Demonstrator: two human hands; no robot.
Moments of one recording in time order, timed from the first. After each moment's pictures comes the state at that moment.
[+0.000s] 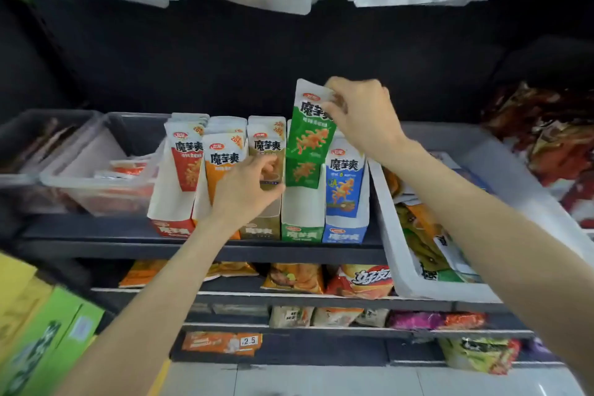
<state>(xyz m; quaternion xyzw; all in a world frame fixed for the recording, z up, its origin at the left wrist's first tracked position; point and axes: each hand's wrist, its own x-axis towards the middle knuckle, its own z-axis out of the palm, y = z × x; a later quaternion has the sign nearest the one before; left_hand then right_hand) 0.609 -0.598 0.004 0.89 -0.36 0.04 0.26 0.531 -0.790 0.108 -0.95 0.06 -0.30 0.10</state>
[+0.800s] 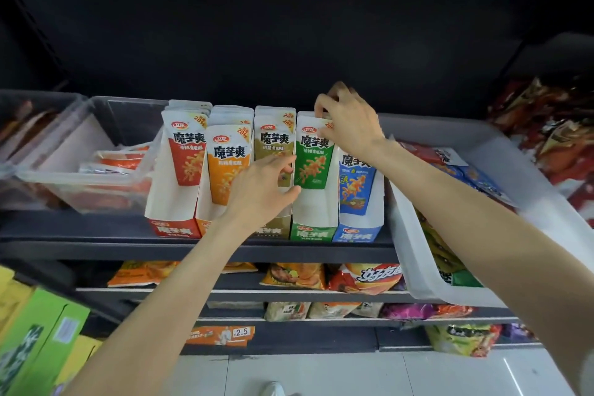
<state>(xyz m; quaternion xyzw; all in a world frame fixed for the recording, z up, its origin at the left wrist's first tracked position) 0.617 -0.607 -0.011 0.87 -0.41 0.04 0.28 0.591 -0.800 0.052 -0.98 0.08 -0.19 -0.01</state>
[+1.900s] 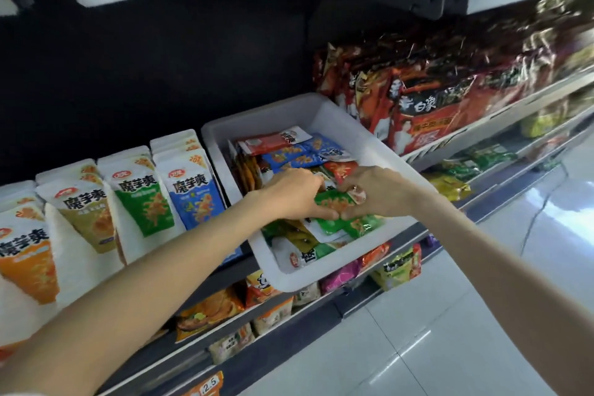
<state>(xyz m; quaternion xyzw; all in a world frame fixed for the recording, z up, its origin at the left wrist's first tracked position) 0.470 -0.833 0.020 0.69 -0.72 -0.07 -0.03 0.309 -0.919 0.022 -0.95 0.29 0.09 0.09</state>
